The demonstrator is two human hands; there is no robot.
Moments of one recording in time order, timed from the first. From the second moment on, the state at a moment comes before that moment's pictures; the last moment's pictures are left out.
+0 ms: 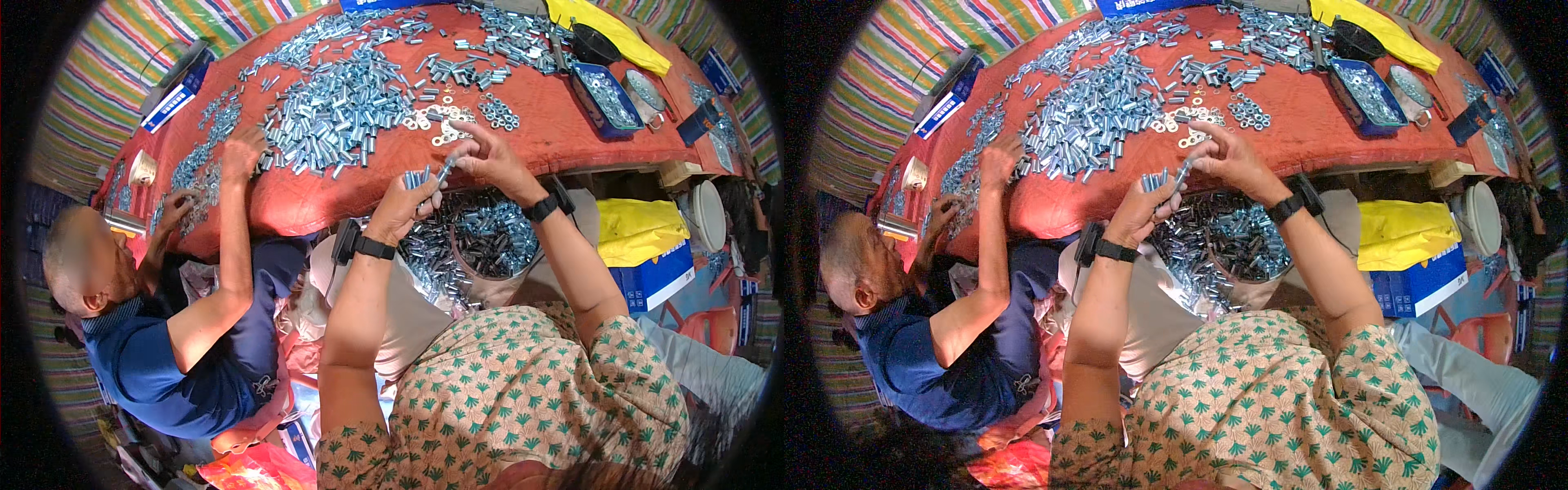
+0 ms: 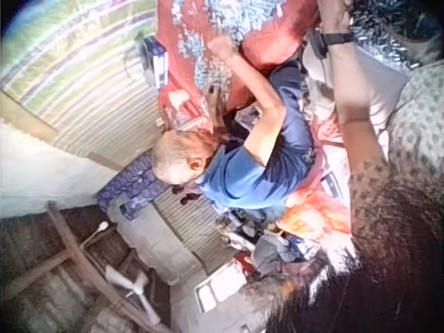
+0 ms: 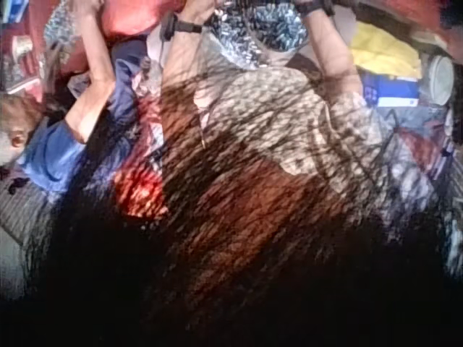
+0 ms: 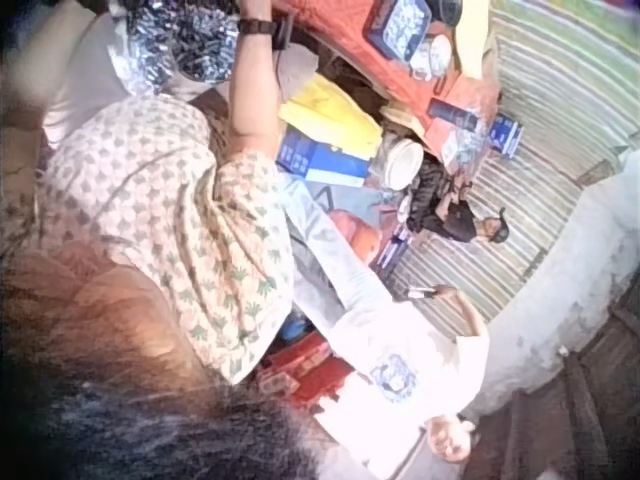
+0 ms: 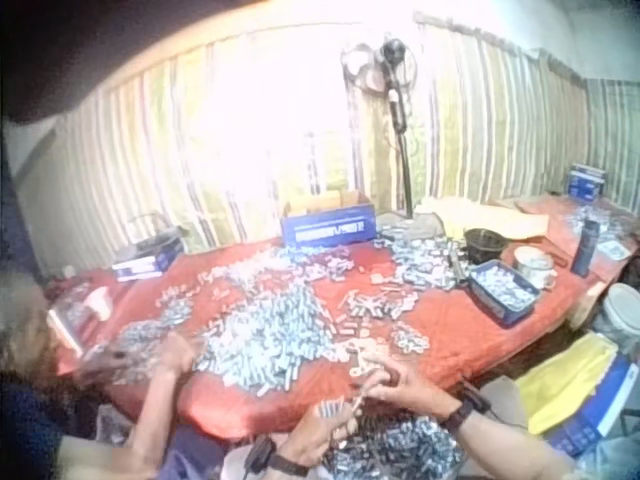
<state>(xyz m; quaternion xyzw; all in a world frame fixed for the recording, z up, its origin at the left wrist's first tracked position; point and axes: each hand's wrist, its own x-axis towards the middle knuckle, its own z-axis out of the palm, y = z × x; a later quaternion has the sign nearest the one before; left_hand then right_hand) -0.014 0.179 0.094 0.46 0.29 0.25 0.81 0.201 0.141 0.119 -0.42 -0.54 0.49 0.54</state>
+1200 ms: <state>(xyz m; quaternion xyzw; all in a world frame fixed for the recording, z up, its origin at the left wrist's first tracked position) -0.046 0.160 0.092 0.53 0.30 0.18 0.77 0.164 0.101 0.108 -0.44 -0.61 0.44 0.48</state>
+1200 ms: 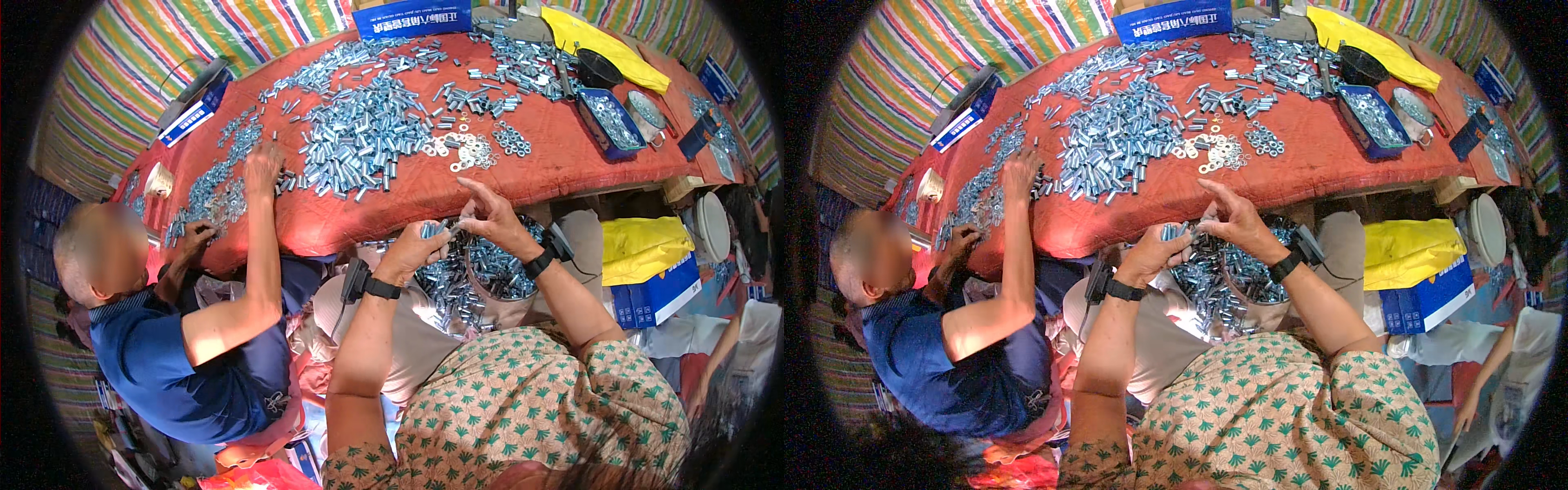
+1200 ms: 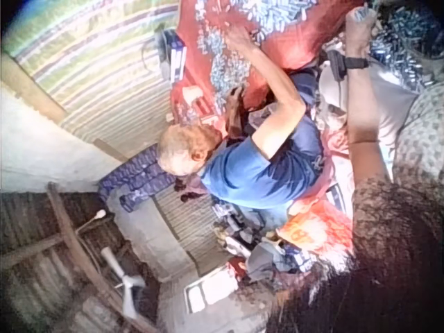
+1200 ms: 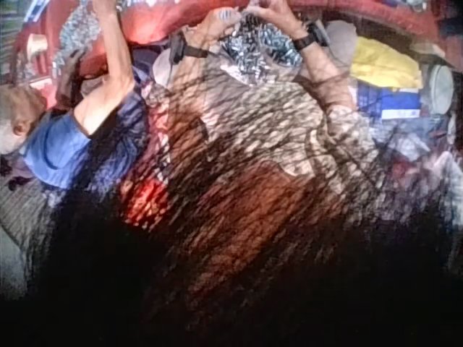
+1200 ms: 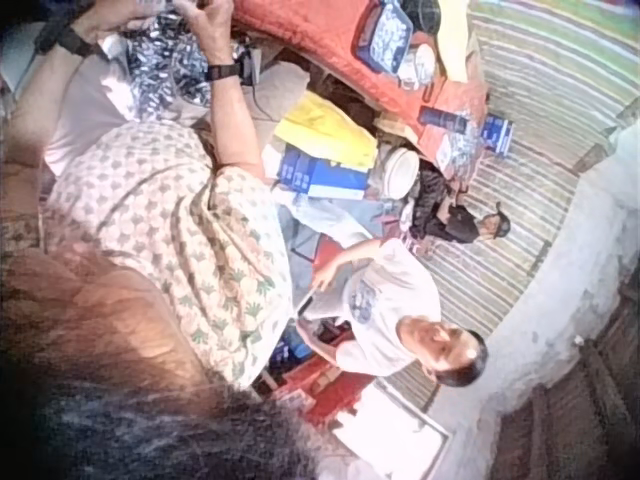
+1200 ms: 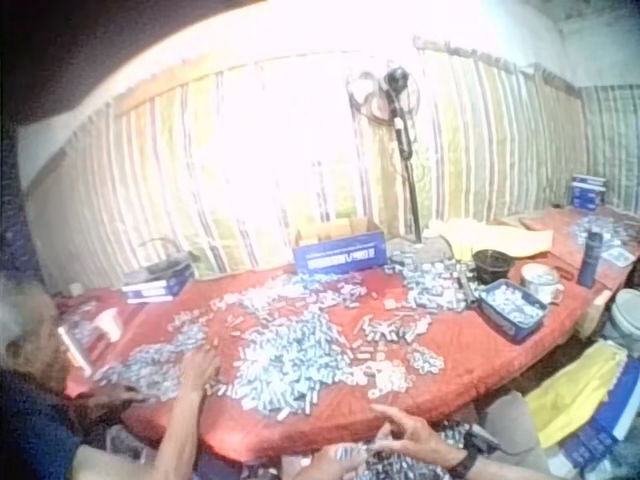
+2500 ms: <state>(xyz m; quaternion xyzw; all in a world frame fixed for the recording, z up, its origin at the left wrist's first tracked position) -0.048 0.202 0.092 0.39 0.40 0.35 0.75 0.174 0.252 0.108 -0.40 -0.48 0.55 0.55</state>
